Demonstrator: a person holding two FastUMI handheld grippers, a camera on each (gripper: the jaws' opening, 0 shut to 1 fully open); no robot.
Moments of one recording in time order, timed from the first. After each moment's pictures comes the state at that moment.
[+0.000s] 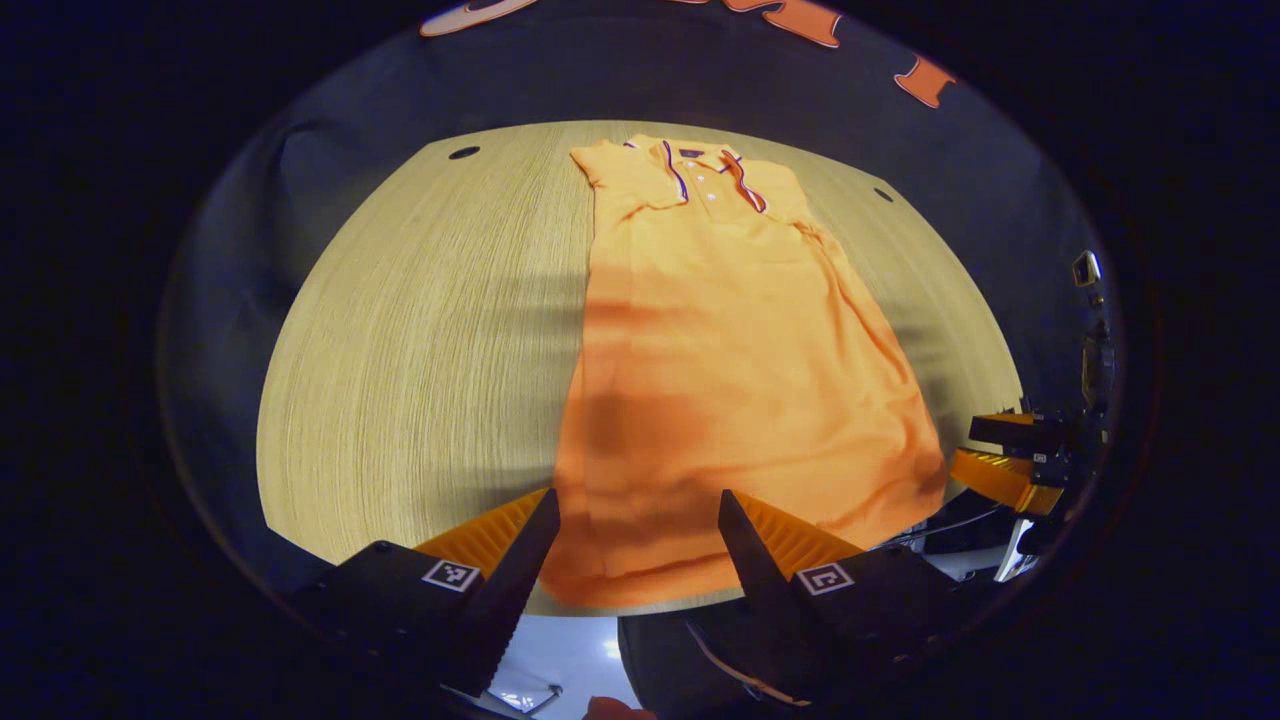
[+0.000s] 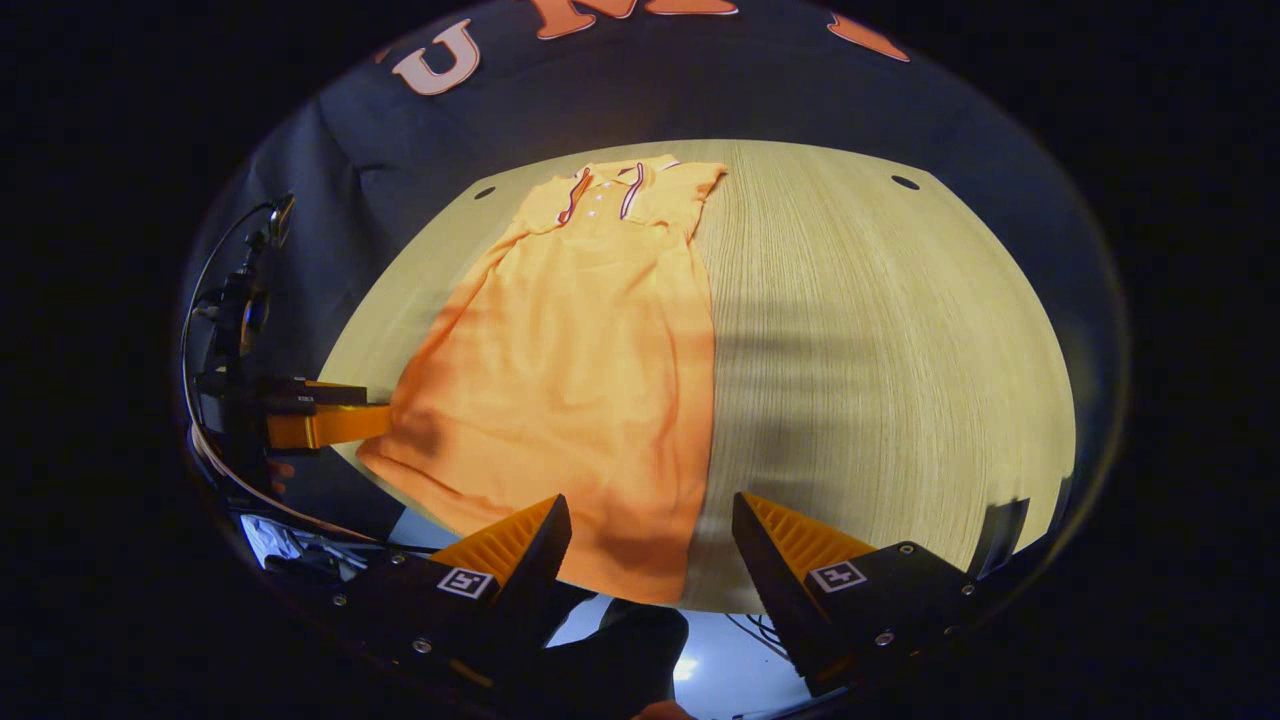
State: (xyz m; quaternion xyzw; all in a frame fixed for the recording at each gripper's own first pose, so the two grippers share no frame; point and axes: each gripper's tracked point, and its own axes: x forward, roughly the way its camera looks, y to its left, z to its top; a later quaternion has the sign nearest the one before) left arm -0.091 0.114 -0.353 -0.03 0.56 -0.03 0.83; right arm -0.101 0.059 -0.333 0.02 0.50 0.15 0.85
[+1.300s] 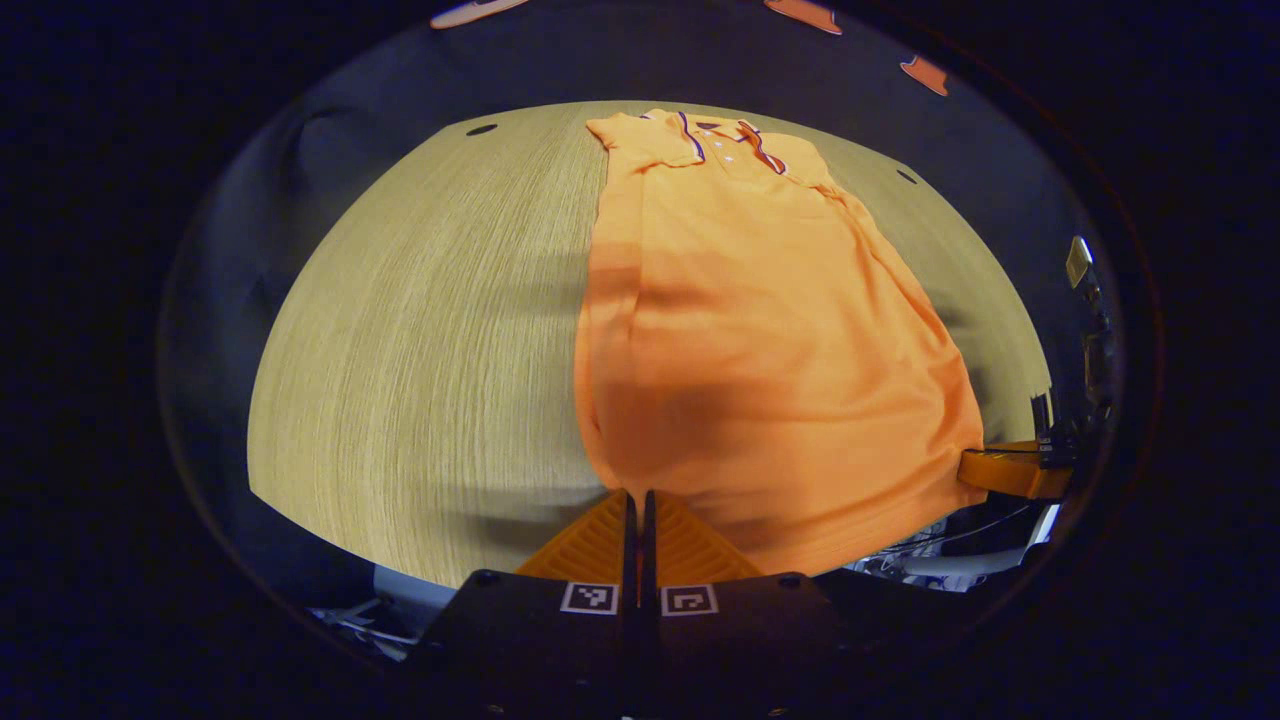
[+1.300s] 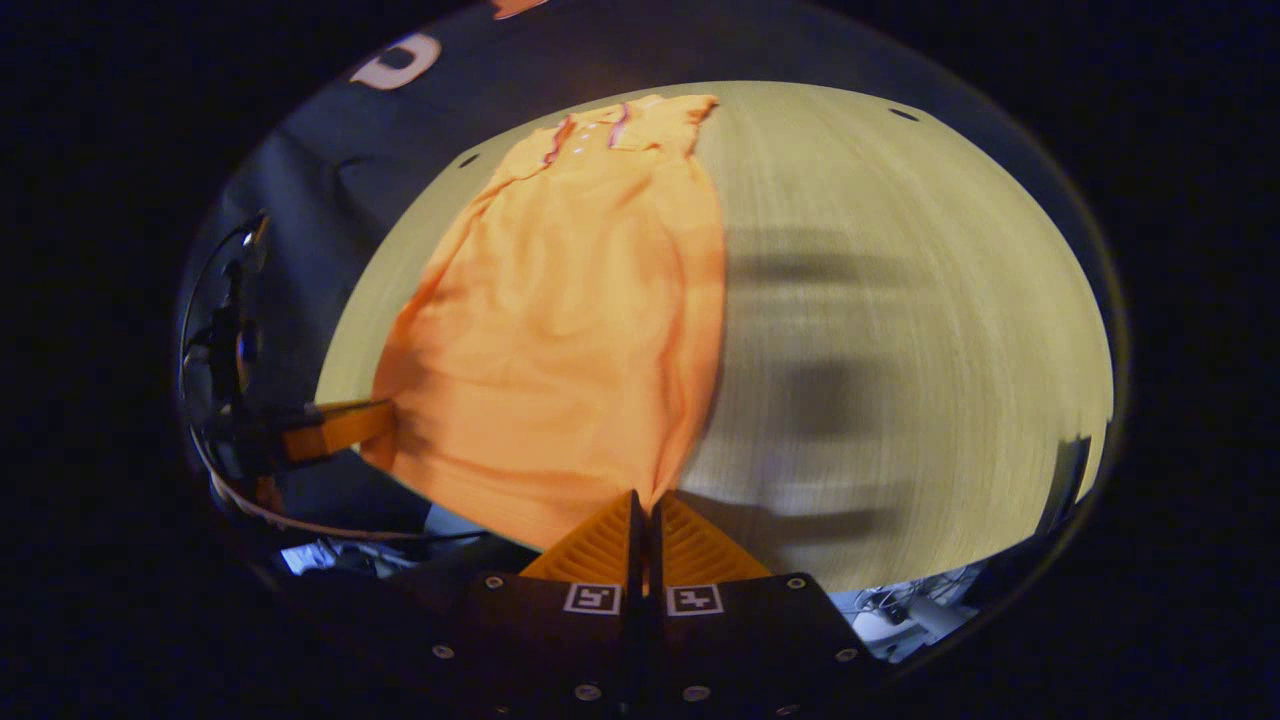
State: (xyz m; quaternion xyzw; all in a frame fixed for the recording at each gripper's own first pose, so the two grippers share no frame) left arm -0.101 0.099 -0.383 -0.03 0.56 -0.01 0.83; right arm -0.126 0.082 -0.372 0.12 0.57 0.15 0.80
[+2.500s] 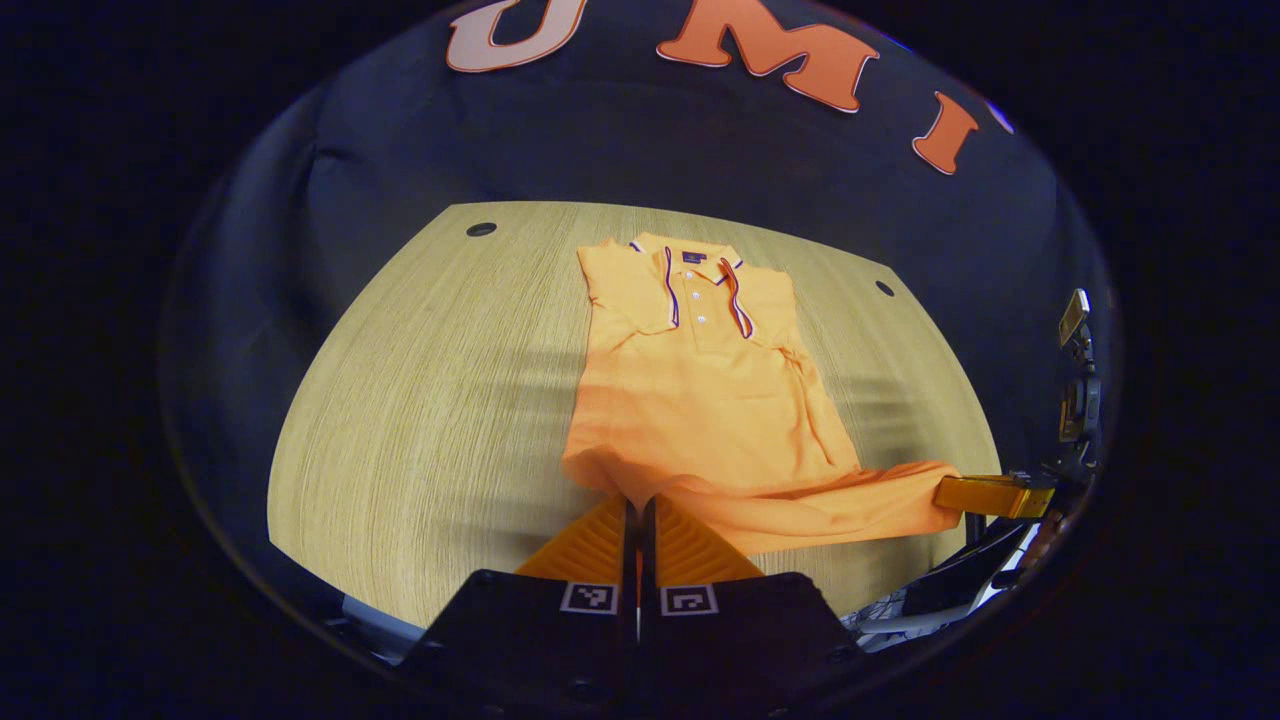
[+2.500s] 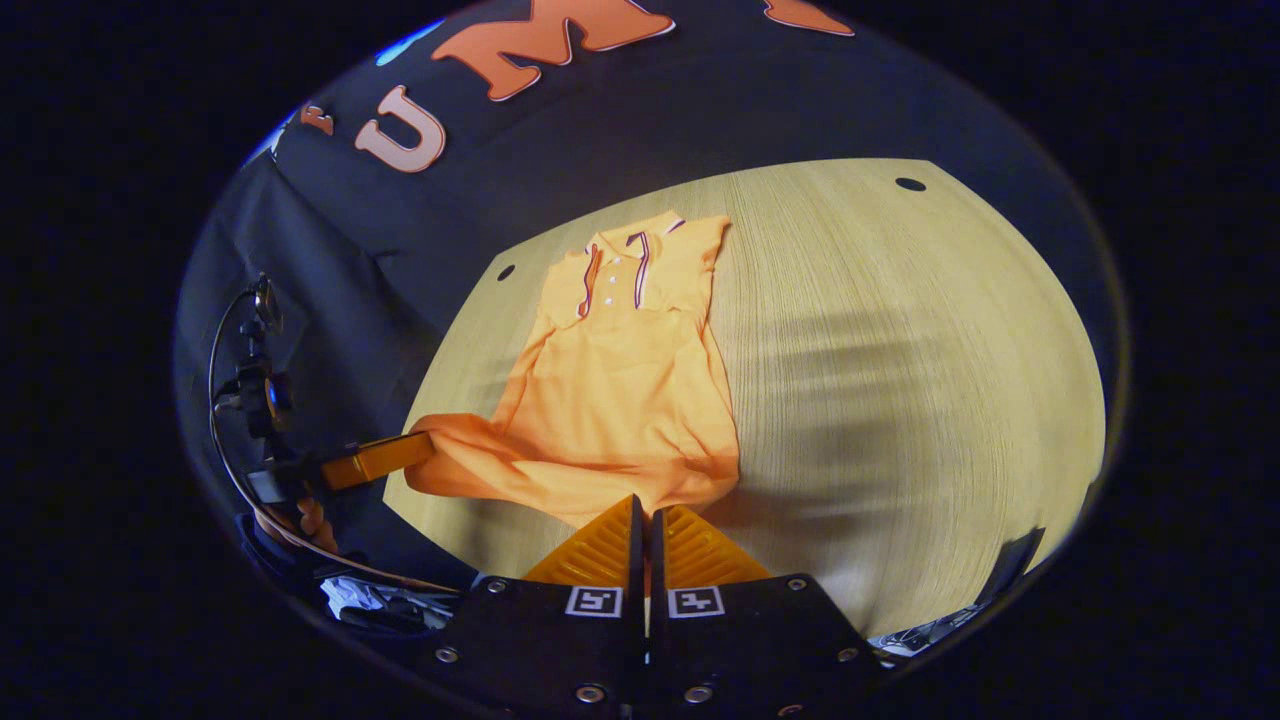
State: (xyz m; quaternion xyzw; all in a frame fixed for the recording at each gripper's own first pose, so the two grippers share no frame) left arm 0.013 0.092 -0.268 -0.08 0.45 0.00 0.89; right arm -0.029 0.055 -0.248 0.17 0.46 0.18 0.85
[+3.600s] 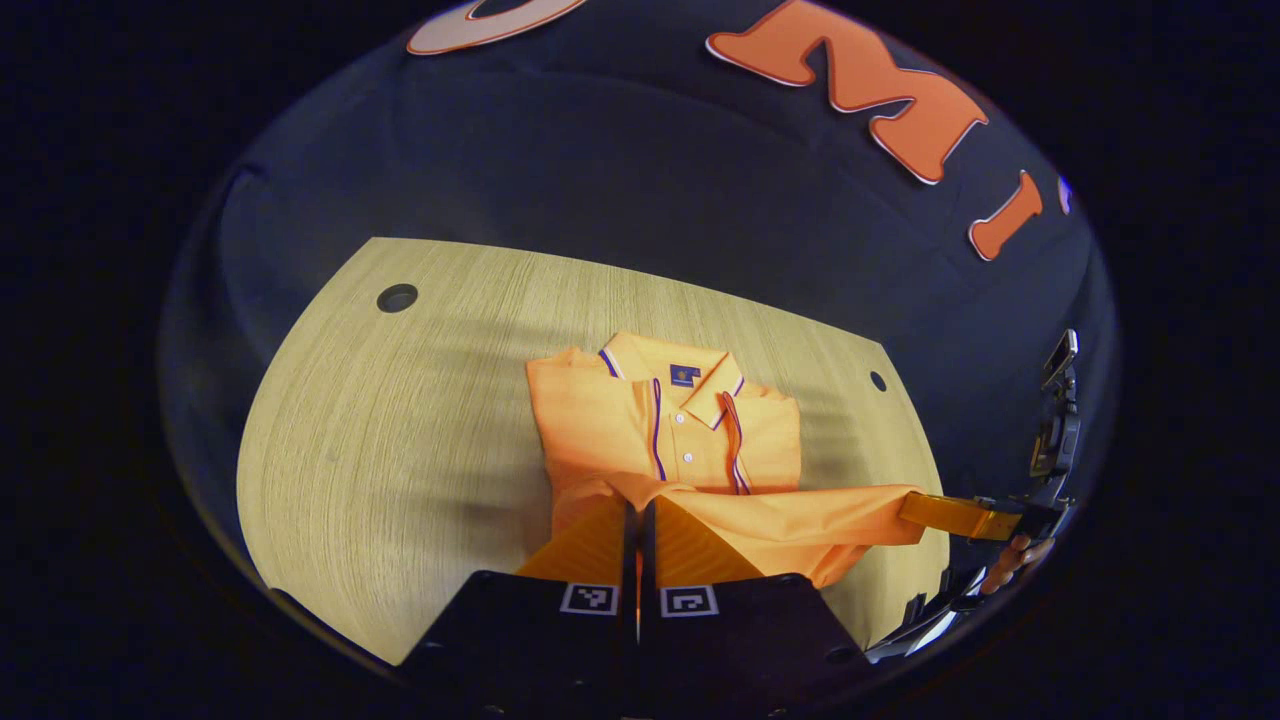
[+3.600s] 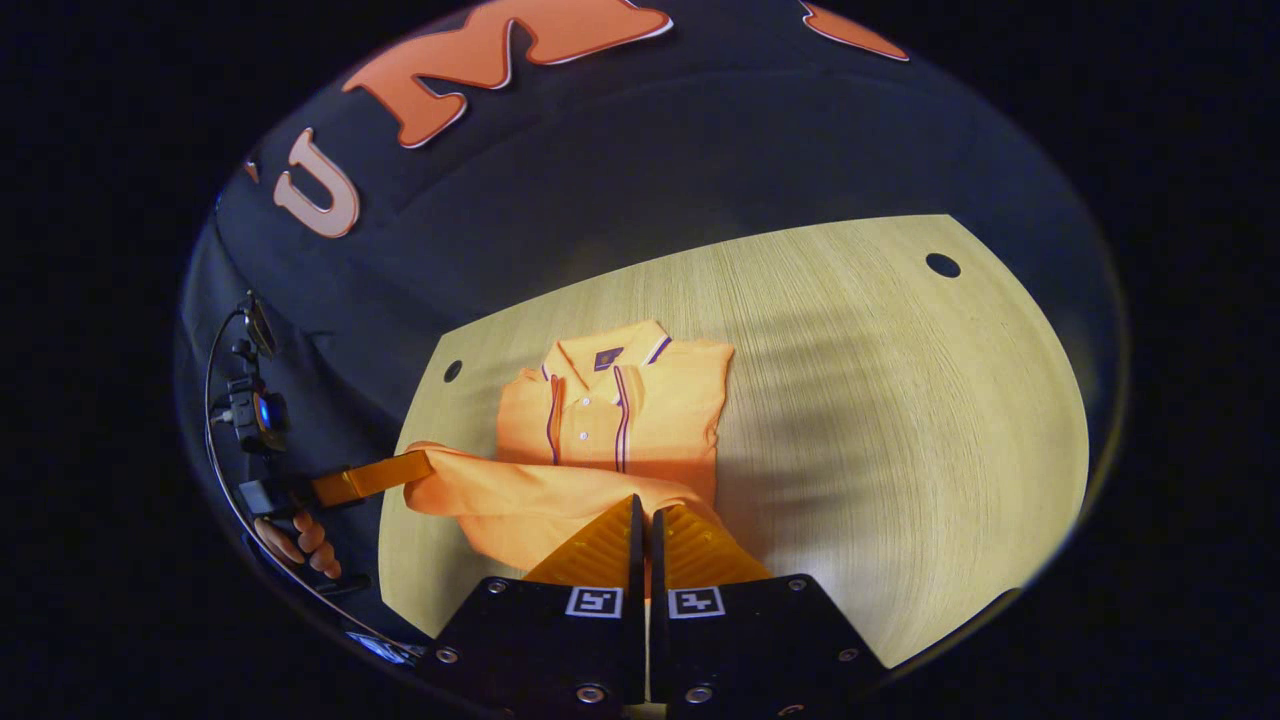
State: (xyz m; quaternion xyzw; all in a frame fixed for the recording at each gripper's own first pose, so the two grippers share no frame) left arm 0.252 0.124 -0.261 -0.15 0.45 -0.06 0.88; right arm 0.169 0.059 -0.204 0.16 0.45 0.10 0.87
